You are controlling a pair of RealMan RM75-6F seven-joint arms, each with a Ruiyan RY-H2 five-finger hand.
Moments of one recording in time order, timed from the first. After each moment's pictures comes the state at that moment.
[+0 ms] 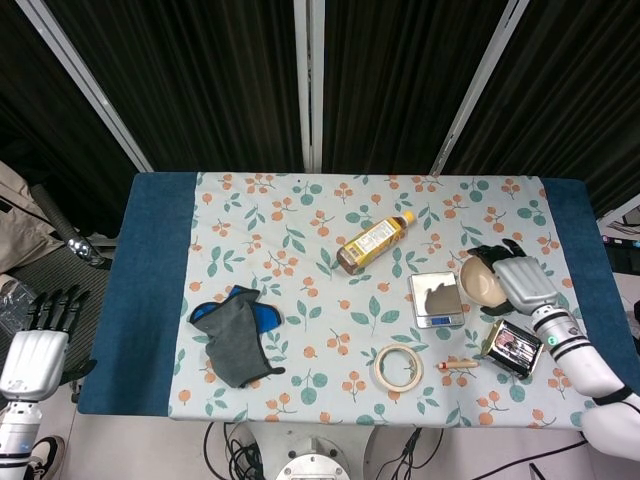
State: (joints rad) left arm -0.09 -1.14 -0.01 -1.62 1.53 1.49 0.19; right arm 0.53 -1.07 0.14 -1.56 -1.28 0.81 -0.01
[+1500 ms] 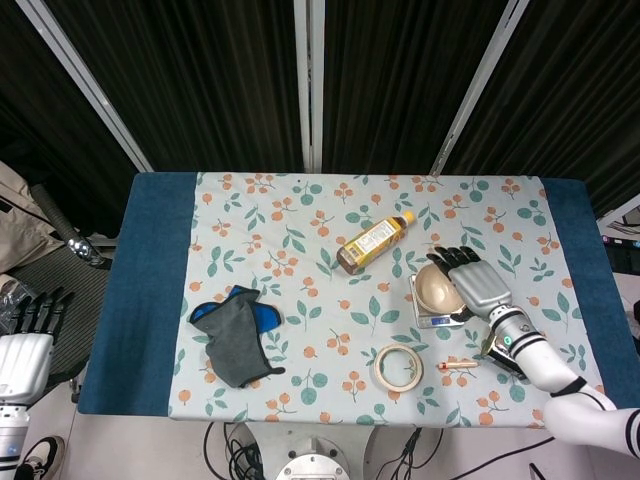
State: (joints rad) left arm -0.07 -1.15 -0.02 -1.56 1.51 1.50 0.12; right arm 0.67 -1.10 0.07 -1.70 -1.07 0.82 -0.28
